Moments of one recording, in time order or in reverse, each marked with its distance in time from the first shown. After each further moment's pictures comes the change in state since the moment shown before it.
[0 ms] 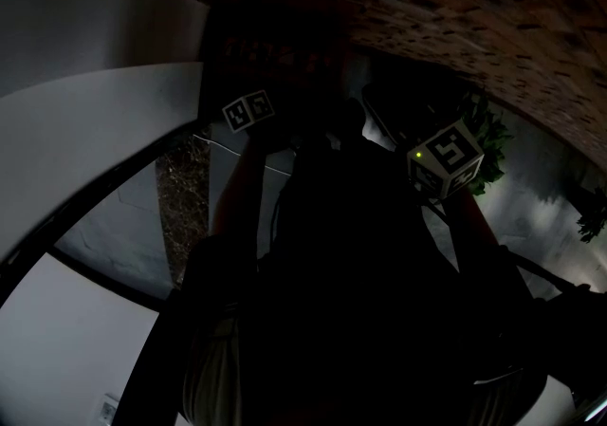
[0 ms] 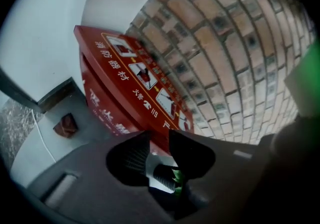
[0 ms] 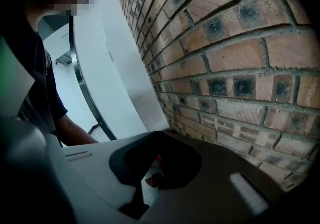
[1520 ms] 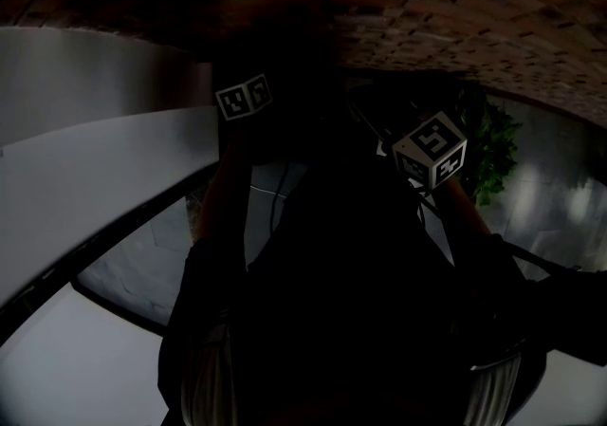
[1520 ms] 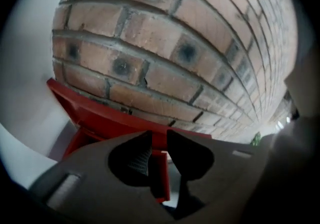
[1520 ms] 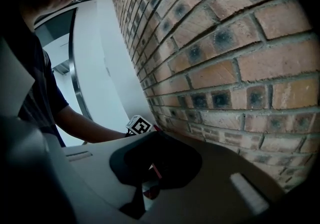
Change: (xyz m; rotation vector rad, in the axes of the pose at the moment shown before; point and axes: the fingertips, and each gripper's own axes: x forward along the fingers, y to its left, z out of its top) left arm -0.019 -0.149 0.127 0.593 -0.139 0.016; right arm -0.038 -0.015 0.024 0.056 -0.158 -0.062
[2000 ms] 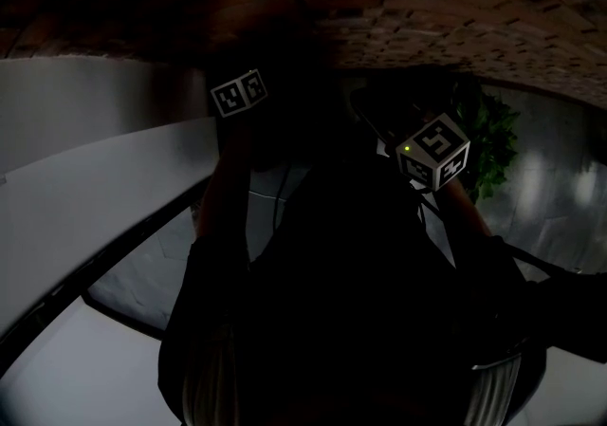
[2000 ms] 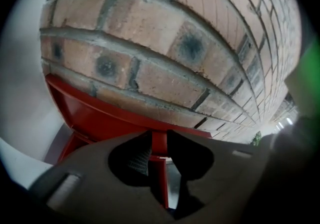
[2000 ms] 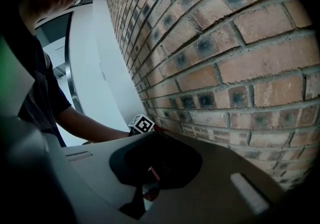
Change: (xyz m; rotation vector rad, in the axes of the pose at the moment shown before) left arm 0.026 -0.010 0.020 -0.005 0.001 0.000; right arm -0.023 -0.019 -0.001 0.036 -0.037 -0.046
